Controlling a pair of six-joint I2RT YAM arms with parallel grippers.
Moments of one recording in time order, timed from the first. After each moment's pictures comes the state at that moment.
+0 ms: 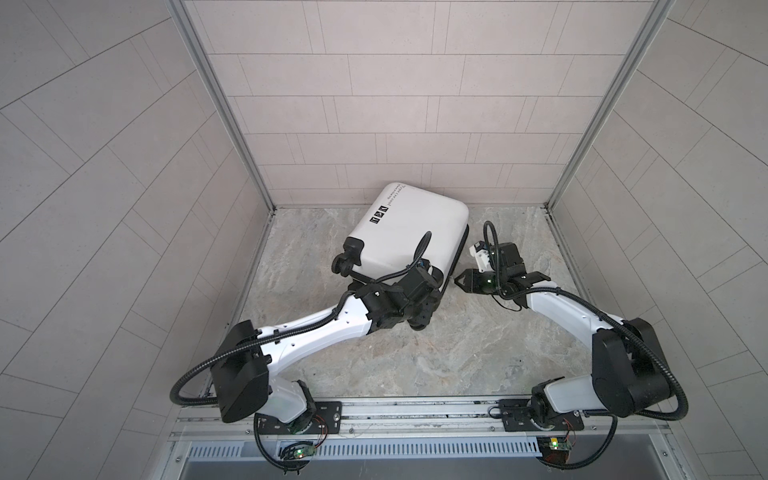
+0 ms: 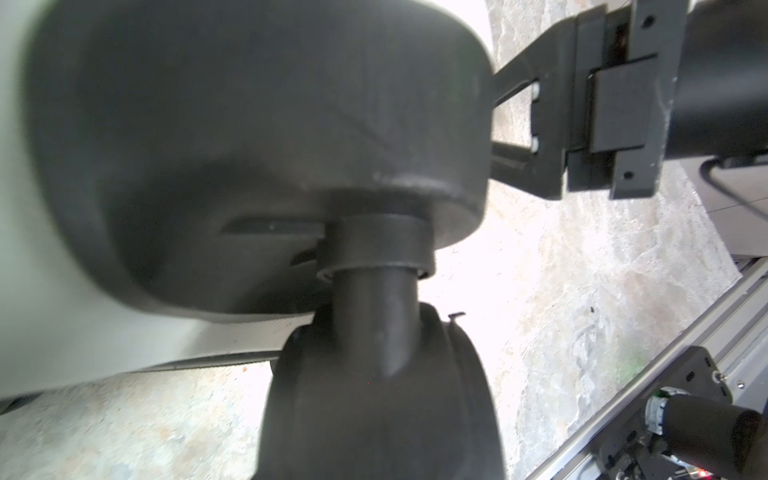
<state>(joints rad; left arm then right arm) -1.00 1.44 1.13 -0.57 -0.15 -0.54 0.24 1.41 0.83 -0.27 -0.40 0.38</state>
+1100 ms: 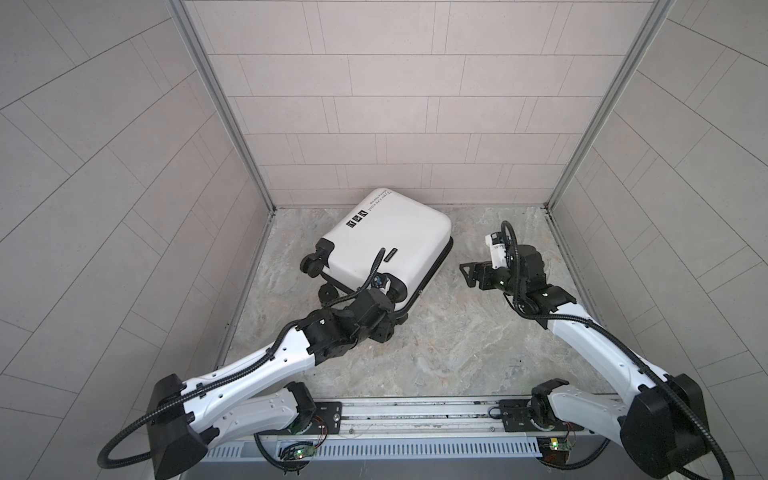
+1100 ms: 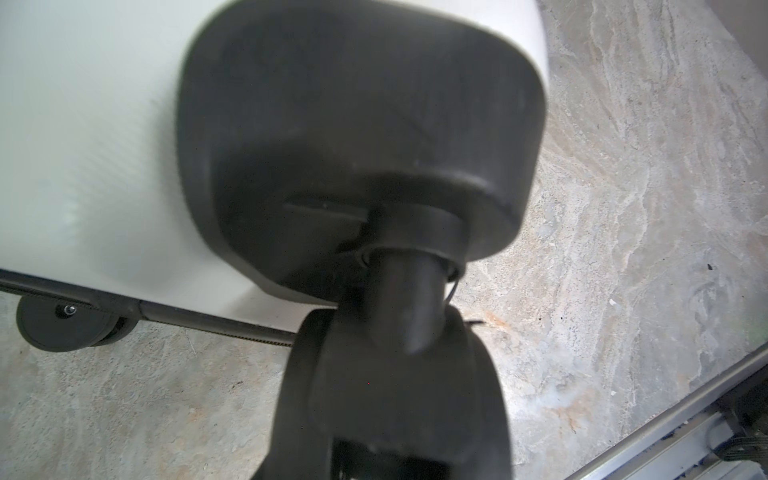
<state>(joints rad) -0.93 1.03 0.84 -0.70 -0.28 -0.47 0.30 1.13 0.75 -0.14 -0.22 0.27</state>
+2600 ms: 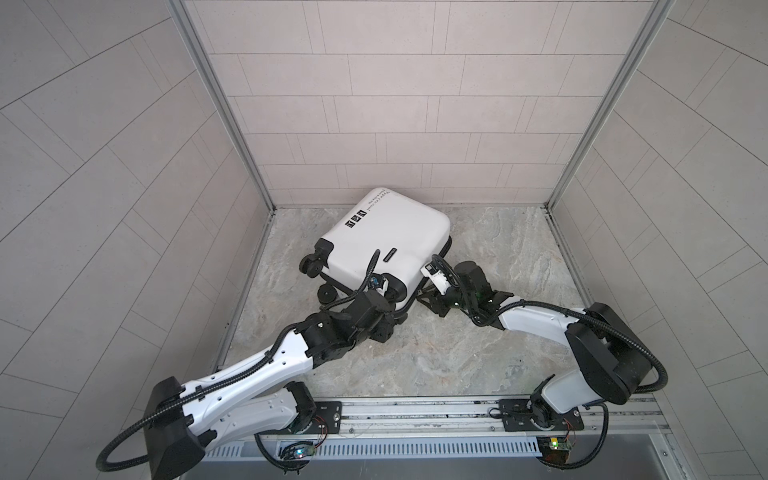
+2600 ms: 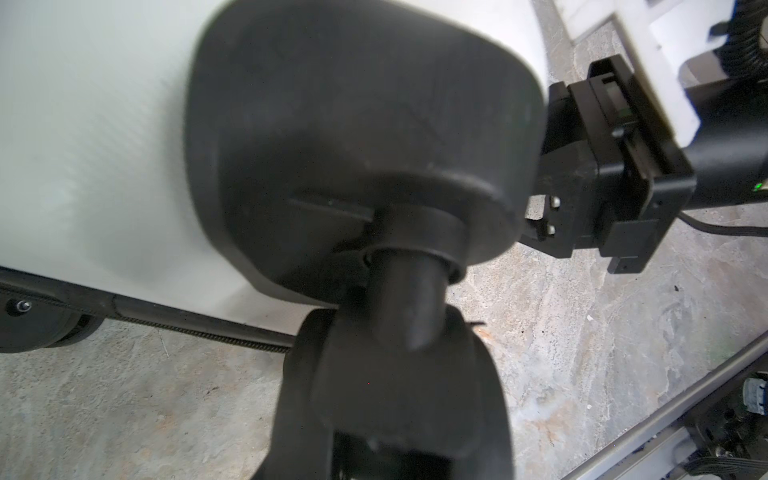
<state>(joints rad) -0.93 1.00 0.79 -0.63 -0.26 -0.53 0.57 1.51 0.71 0.21 -0.42 0.03</state>
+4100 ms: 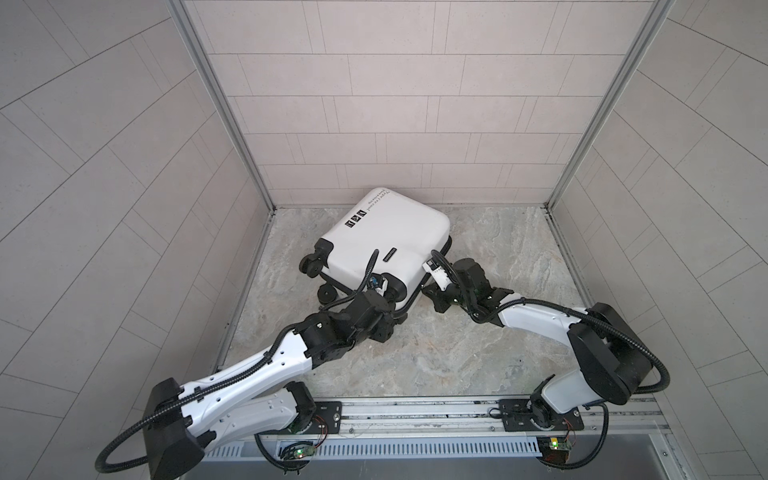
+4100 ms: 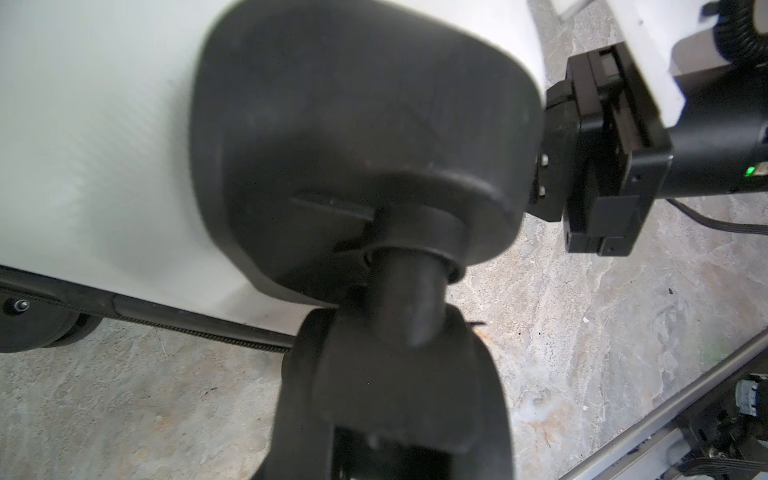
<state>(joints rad) -0.92 0.99 0.79 -0.62 -0.26 -0.53 0.56 1.51 0.76 0.13 -0.29 0.07</state>
